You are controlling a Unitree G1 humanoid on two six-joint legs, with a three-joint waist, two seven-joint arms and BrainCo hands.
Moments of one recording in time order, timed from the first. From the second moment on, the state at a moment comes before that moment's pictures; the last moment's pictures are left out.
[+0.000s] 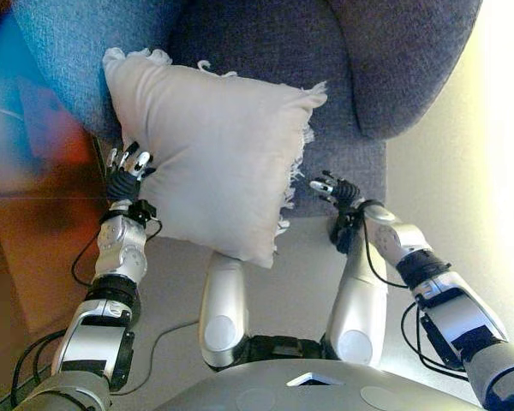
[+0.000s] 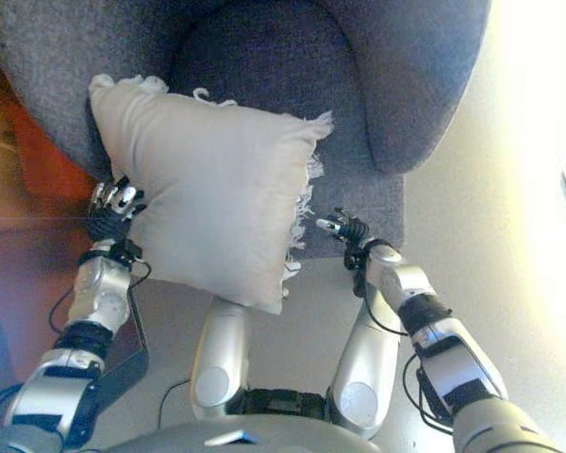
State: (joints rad) left arm -0.33 0.45 -0.02 0.71 -0.82 -0.34 0.09; right arm -0.53 -0.44 0.43 0.59 0.74 0.28 -0.06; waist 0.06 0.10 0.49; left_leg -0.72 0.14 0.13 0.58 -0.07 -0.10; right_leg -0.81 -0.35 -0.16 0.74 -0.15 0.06
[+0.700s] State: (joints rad) left arm -0.19 0.36 0.10 0.64 -0.68 -0.42 0.43; right arm -0.55 -0.41 0.40 0.66 0.74 0.25 -0.13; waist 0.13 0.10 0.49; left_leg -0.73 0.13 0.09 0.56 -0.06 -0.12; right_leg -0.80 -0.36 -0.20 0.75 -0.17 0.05
